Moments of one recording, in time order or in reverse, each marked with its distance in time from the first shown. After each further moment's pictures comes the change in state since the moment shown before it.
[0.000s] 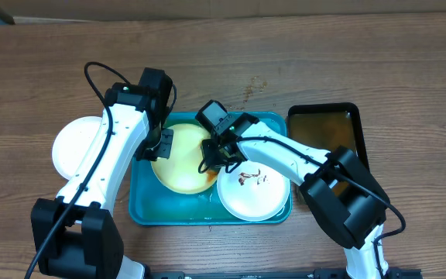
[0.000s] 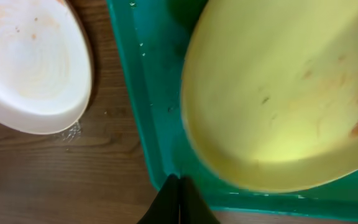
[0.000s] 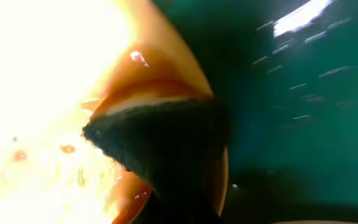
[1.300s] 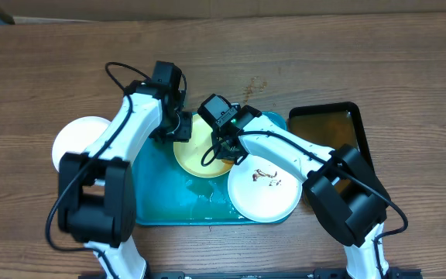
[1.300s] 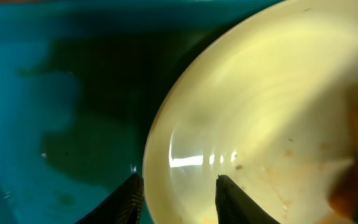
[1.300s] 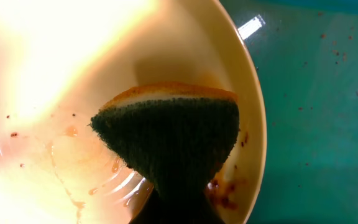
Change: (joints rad) left arm 0.000 0.249 -0.002 0.388 0.261 -0.052; right arm -0.021 0.004 0.040 -0.082 0.184 -0.001
